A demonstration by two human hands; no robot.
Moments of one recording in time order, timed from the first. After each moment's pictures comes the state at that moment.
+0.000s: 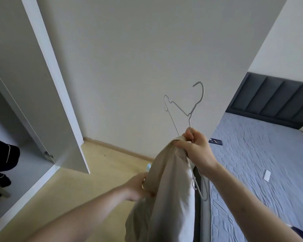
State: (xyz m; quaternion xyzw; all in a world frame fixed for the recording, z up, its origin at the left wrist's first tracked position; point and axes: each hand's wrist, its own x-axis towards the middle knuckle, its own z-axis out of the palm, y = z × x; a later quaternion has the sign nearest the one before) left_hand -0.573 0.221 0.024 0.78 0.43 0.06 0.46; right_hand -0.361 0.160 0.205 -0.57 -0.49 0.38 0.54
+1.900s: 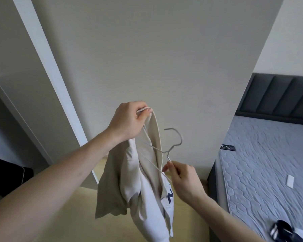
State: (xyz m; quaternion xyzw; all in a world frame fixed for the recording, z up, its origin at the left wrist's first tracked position) left_hand -0.578 0.308 0.298 0.84 0.38 0.38 0.12; right_hand -0.401 0.167 0.149 -0.67 -0.59 0.19 0.40
